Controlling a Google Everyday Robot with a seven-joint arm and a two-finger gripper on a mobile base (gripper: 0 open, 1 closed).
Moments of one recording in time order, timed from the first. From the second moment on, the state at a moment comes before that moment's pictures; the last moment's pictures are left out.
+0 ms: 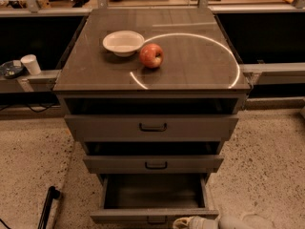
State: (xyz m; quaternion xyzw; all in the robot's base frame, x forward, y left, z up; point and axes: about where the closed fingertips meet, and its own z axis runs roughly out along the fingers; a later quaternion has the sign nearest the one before) arm 0.387 -0.122 0.162 -0.60 0.66 0.22 0.39
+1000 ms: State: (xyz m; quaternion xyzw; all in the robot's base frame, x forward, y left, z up) arm 0.414 -0.104 0.142 -0.58 0.67 0.17 0.43
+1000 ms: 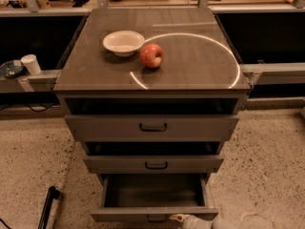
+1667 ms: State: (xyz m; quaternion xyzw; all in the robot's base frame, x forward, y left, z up) arm 0.414 -0.104 0.142 -0.58 0.67 0.17 0.43
